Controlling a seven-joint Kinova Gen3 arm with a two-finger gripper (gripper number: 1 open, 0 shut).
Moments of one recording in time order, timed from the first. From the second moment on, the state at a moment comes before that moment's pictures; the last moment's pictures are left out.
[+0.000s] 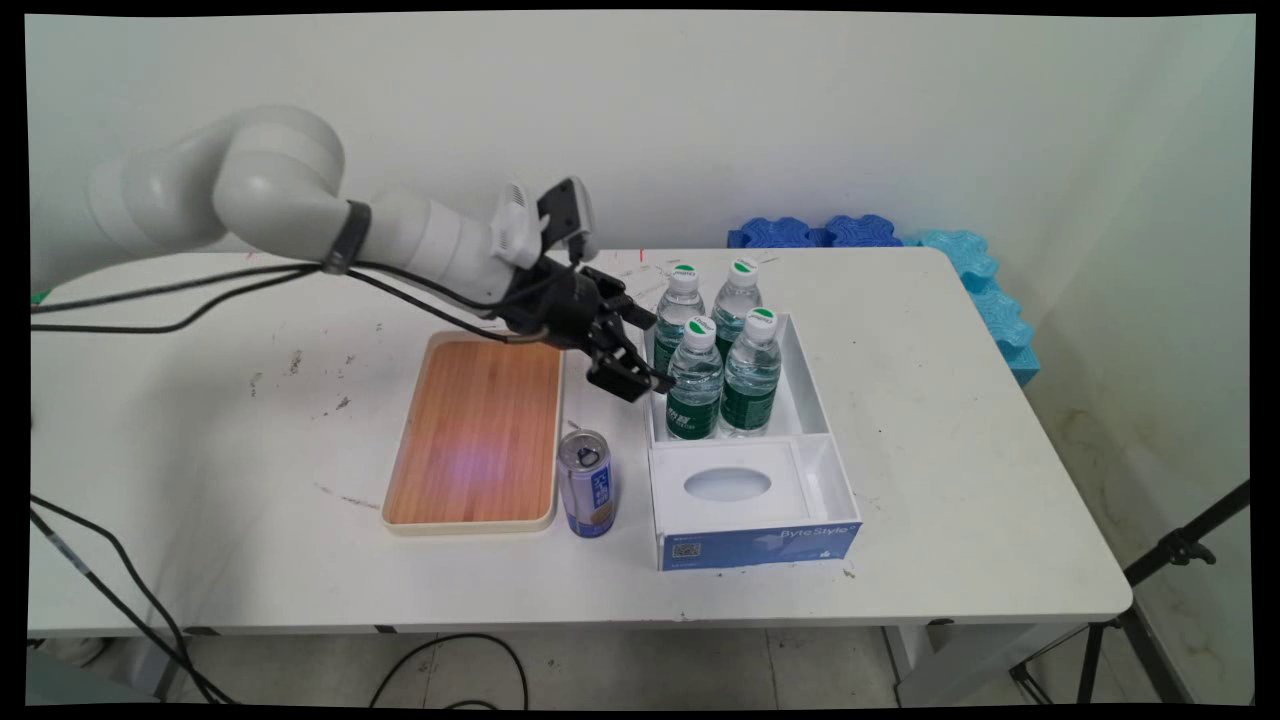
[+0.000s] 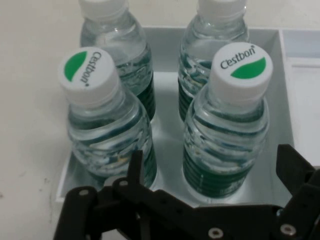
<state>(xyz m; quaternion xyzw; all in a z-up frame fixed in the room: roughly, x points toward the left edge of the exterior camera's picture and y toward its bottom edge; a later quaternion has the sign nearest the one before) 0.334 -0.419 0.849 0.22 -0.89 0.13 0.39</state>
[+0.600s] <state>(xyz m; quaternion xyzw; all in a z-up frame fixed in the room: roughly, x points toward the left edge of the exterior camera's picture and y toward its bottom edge) 0.314 -0.431 0.814 0.24 -0.88 0.11 0.41</state>
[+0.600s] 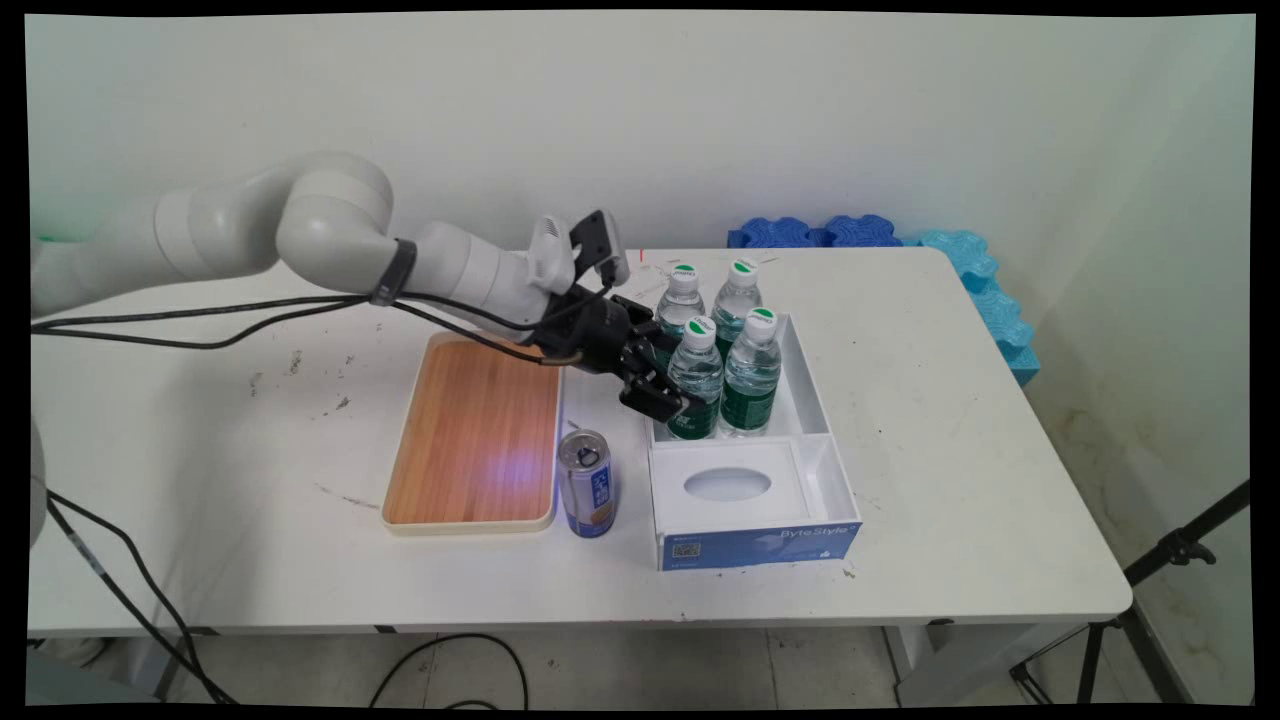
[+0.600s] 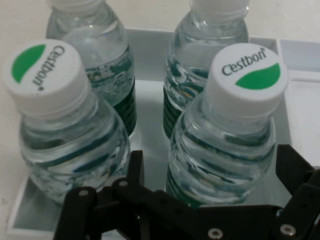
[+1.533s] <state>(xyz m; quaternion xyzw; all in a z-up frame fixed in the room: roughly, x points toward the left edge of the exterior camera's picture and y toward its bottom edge) 0.311 -0.423 0.817 0.21 -0.87 0.10 0.43</state>
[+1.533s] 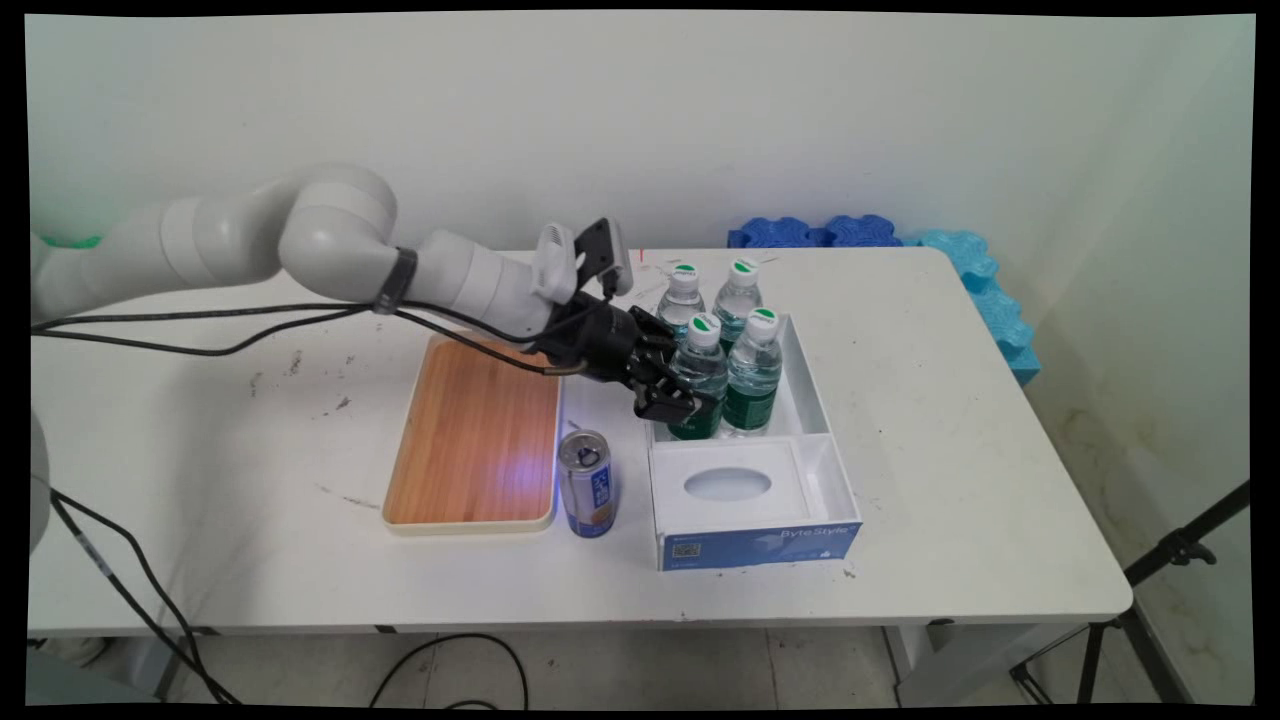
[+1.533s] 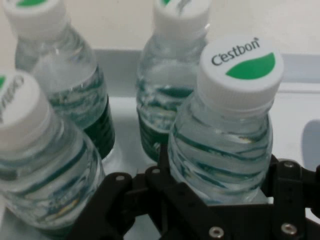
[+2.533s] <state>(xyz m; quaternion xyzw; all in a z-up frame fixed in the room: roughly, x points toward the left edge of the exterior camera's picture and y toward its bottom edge) 0.434 -0.355 0.955 0.15 -0.88 0.14 0.43</state>
